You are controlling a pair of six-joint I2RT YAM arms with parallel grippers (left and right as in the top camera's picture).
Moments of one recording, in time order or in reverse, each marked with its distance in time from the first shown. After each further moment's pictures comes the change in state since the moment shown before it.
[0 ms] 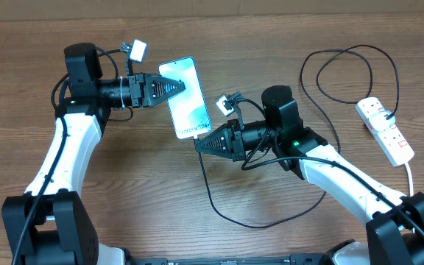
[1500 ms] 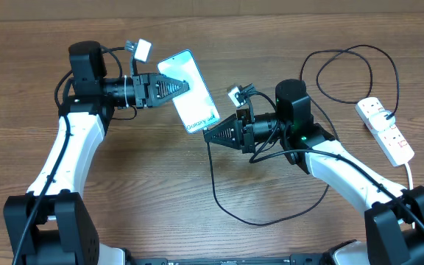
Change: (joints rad) left arm -0.031 0.000 0.010 0.000 -0.003 0.045; right arm -0.083 0.030 -0.008 0.120 -0.074 -0.046
